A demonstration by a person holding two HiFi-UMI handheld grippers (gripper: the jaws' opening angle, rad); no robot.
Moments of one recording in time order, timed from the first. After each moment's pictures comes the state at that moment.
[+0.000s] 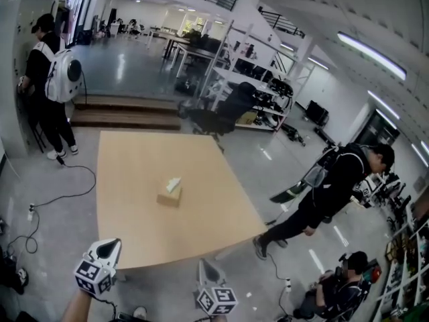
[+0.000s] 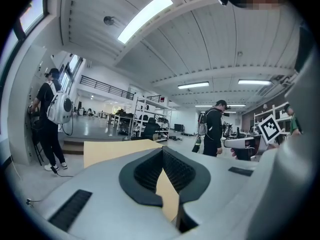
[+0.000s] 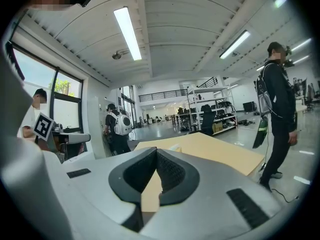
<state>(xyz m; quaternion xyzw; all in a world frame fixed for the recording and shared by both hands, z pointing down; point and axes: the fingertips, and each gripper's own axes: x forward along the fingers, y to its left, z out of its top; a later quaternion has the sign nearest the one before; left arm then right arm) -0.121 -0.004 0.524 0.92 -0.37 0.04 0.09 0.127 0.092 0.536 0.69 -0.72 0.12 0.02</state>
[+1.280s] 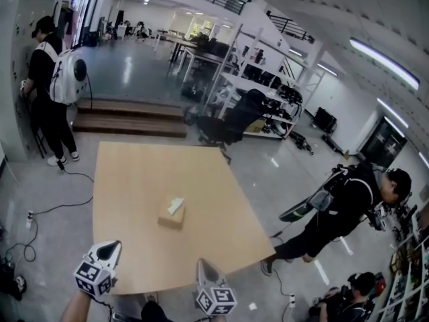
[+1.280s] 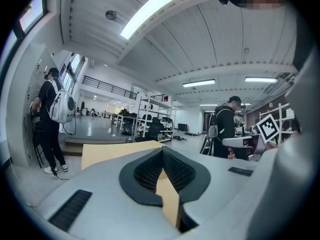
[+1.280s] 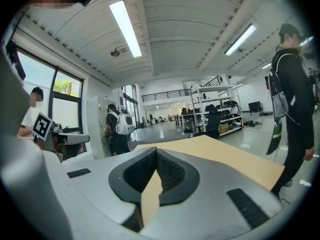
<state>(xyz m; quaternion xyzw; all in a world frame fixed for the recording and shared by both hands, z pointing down) -0.093 -0.129 0.526 0.92 -0.39 0.04 0.09 0.157 -0.049 0.540 0.67 -0.73 0.12 0.03</state>
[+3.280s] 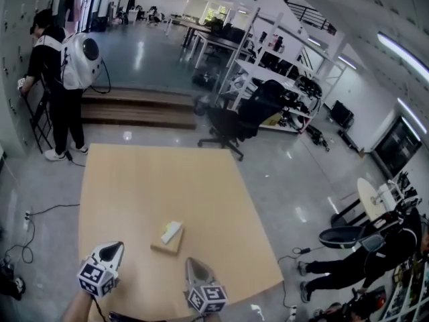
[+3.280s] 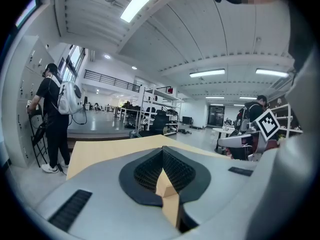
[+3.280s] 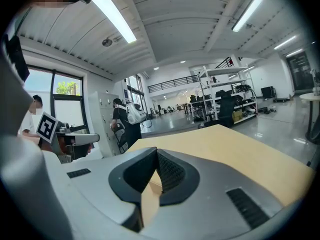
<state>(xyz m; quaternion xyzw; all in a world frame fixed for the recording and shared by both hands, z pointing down) -0.015 -0.294 0.580 0.91 -0.40 0.08 0.11 0.196 -0.237 0.589 0.61 -0.77 0.17 0.05</state>
